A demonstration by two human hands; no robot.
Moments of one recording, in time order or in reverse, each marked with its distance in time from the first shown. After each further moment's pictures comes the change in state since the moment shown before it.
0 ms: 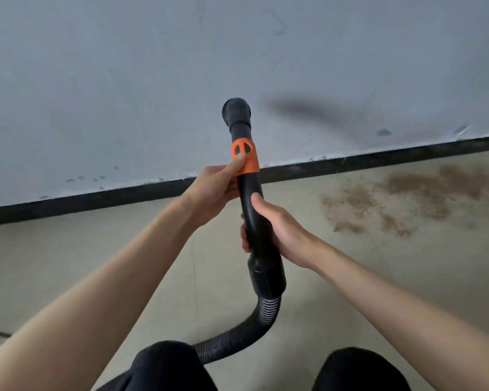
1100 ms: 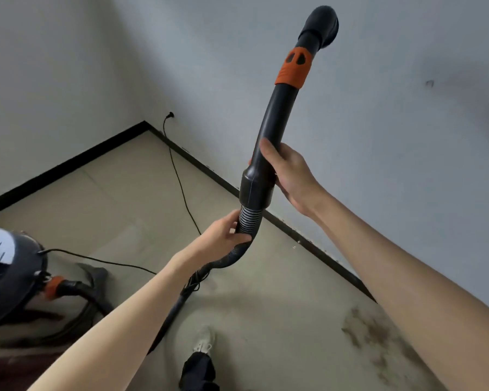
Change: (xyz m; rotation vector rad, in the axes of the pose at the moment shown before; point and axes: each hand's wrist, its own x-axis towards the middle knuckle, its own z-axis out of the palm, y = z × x) left_hand -0.444 0.327 0.057 0.397 0.717 0.049; right_hand -0.290 -0.470 0.279 -0.394 -0.604 -0.272
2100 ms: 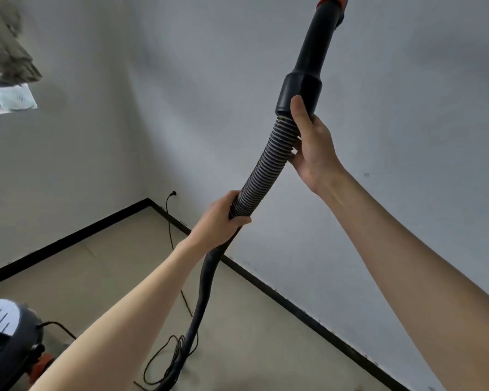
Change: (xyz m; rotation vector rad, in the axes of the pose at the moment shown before) left_hand -0.041 0.152 -0.087 0.241 0.372 0.306; right_hand -0.072 -0.205 0.014 0.226 0.157 -0.365
